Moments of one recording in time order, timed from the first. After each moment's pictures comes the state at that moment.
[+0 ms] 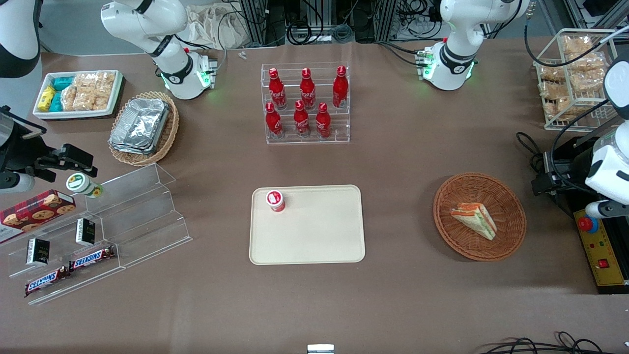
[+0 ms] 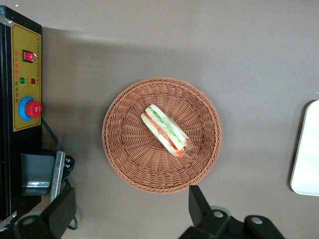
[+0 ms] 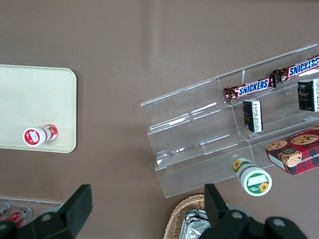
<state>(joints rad) 0.02 0.19 -0.02 -1.53 0.03 1.73 -0.12</state>
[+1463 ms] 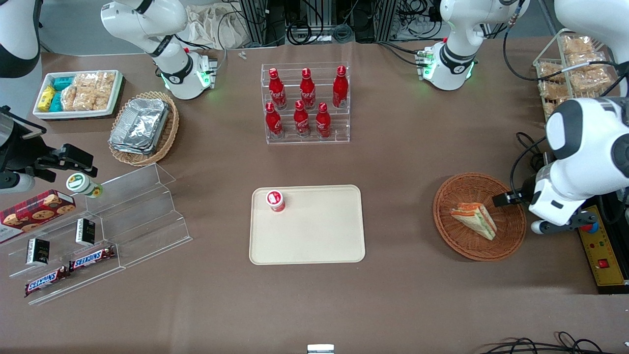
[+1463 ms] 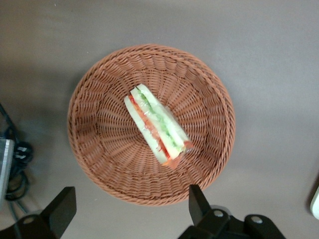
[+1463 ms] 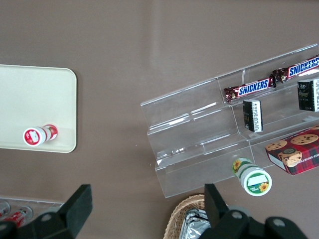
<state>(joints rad) 0.00 0.27 -0.03 -1.77 0.02 1.96 -0.29</state>
